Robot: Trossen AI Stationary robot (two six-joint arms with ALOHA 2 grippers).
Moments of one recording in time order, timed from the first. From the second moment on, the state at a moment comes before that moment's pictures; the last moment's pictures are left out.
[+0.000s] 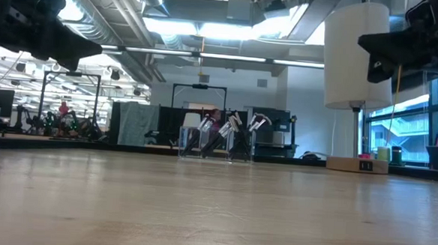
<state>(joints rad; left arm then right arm) -0.09 0.00 0.07 -0.15 -0.20 -0.03 -0.04 0.20 0.01 0.34 -0.08 0.01</state>
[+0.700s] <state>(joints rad) -0.07 0.00 0.07 -0.15 -0.27 0.06 -0.04 0.21 0.01 0.25 0.22 -0.03</state>
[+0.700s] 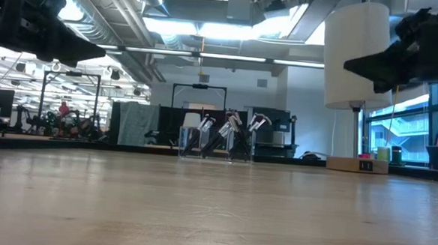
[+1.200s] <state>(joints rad) -0.07 0.00 0.07 -0.15 -0.27 0.08 -0.04 0.21 0.01 0.20 0.27 0.07</state>
